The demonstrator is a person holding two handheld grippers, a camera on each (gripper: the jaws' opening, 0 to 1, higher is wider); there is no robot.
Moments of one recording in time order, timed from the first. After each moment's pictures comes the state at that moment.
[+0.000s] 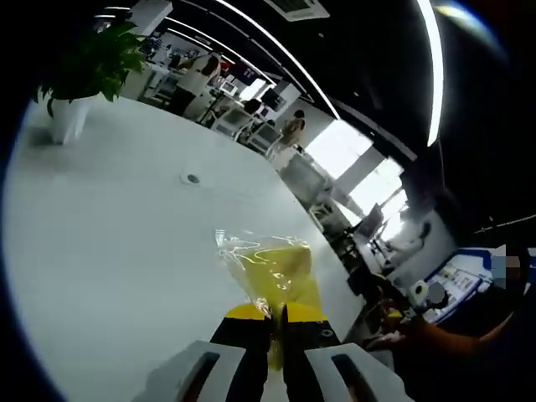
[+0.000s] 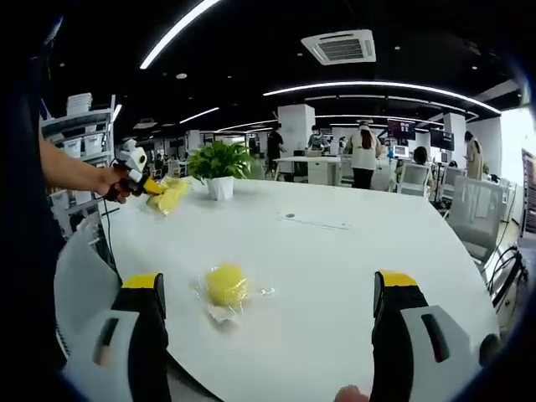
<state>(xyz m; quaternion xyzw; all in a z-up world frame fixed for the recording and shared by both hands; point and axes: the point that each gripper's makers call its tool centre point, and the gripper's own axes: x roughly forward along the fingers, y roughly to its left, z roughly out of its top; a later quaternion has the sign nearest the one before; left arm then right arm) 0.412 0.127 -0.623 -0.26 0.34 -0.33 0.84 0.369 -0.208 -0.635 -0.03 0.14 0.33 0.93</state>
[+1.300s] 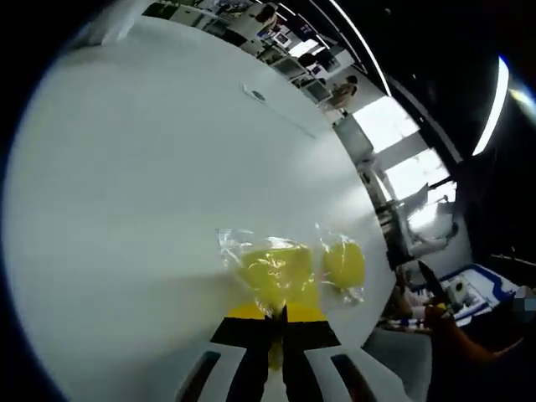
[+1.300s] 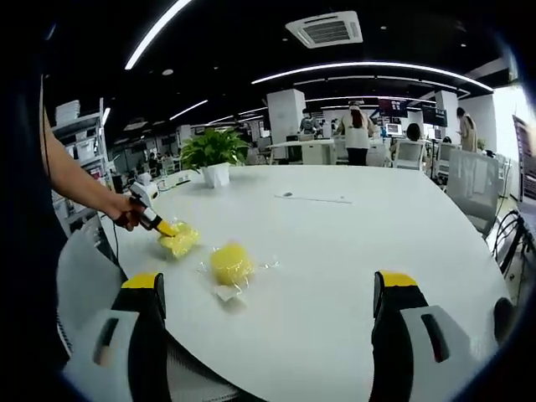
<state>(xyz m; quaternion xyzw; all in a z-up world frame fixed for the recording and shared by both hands) 0.399 0.130 -0.765 -0.27 0.48 -0.26 0.79 0.352 -0.214 -0.662 0.01 0.17 0.32 0.93</state>
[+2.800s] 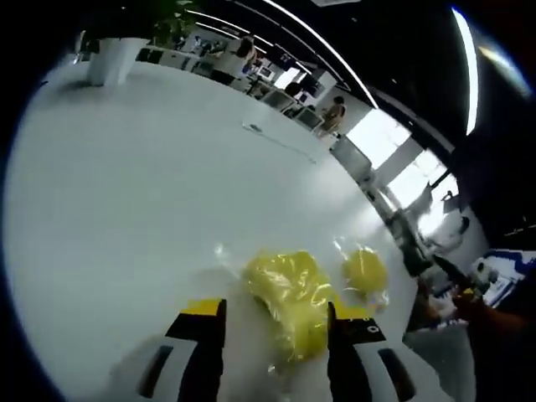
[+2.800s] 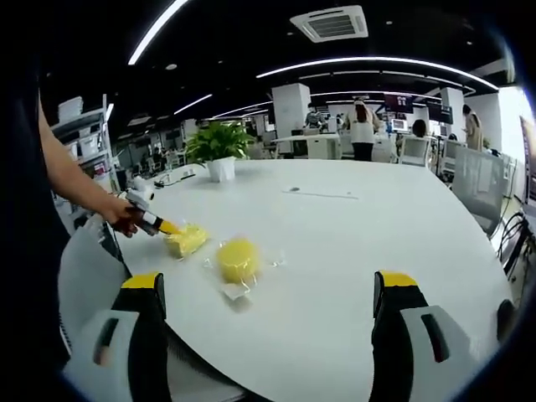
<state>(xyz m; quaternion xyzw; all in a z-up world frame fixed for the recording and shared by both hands) 0.407 0.166 -0.777 -0.24 0.36 -0.25 0.87 0.352 -0.201 -0.663 0.00 0.19 0.33 0.93</state>
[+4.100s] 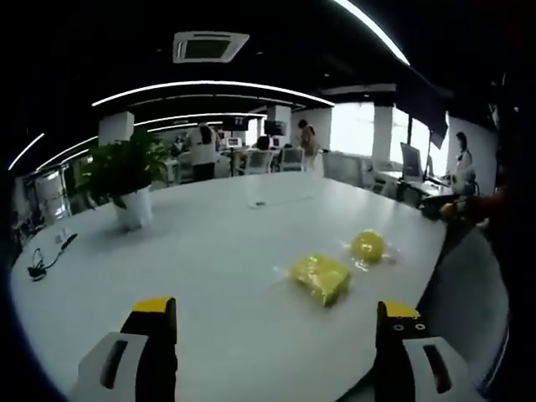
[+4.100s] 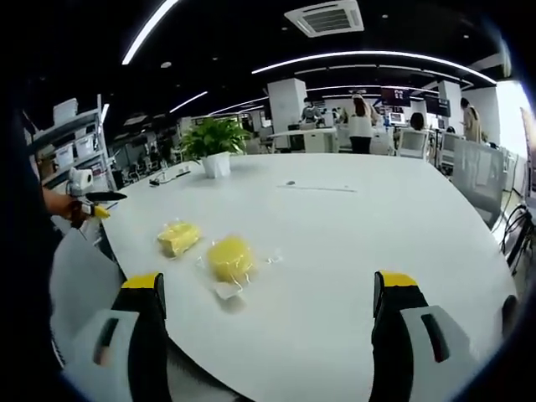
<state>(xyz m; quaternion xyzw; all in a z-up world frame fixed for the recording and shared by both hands) 0.313 0.259 -0.666 0.02 0.20 -0.22 0.95 0.365 -0.206 -0.680 0.01 0.20 0.31 0.93</state>
